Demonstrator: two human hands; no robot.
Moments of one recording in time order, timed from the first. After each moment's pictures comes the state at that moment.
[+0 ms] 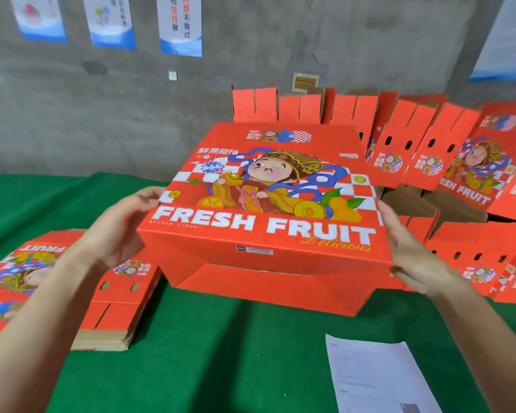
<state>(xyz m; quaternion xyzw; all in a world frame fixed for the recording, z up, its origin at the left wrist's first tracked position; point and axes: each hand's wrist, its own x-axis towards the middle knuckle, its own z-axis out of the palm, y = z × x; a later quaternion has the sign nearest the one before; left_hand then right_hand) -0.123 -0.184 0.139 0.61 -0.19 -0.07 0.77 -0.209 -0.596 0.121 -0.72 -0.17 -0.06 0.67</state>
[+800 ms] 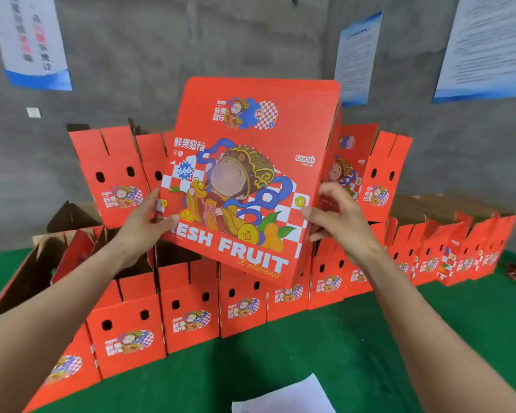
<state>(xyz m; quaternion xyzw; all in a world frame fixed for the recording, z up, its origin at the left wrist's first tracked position) -0.005 -0.455 0.172 0.72 -0.34 0.03 0.61 -0.210 -0.722 0.194 -0.77 0.00 -0.35 0.53</state>
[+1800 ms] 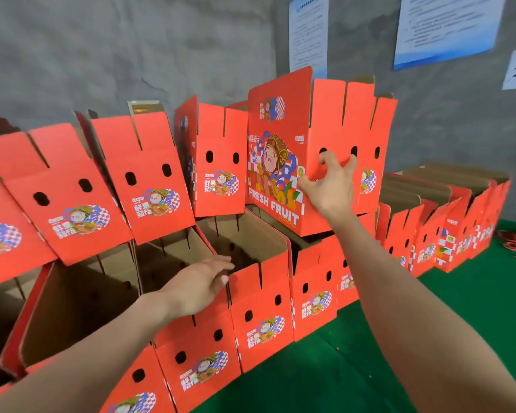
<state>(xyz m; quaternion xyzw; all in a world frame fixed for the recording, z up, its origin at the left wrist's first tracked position) 0.062 -0.679 0.085 0.83 -0.55 0.01 0.14 -0.058 -0.923 0.169 -0.76 0.32 -0.51 0.25</state>
